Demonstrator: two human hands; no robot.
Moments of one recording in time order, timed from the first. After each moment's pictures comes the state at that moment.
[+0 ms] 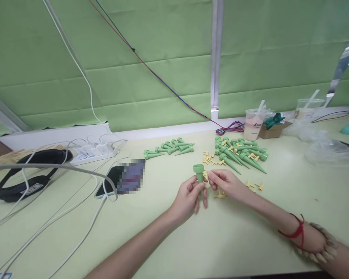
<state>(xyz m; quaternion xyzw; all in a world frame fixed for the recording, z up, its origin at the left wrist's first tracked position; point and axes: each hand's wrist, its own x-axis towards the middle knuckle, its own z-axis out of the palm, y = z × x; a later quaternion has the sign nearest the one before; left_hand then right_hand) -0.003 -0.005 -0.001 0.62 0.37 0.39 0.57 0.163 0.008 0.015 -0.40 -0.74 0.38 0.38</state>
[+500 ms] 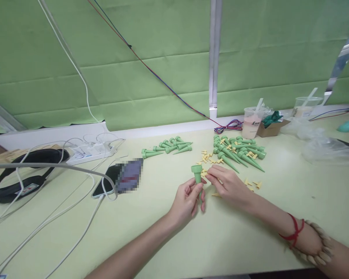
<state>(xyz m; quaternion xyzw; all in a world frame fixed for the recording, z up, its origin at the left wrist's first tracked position) 0.003 -0.019 0.001 0.60 0.40 0.40 0.57 0.162 0.001 0.012 -0.37 -0.83 0.12 0.39</state>
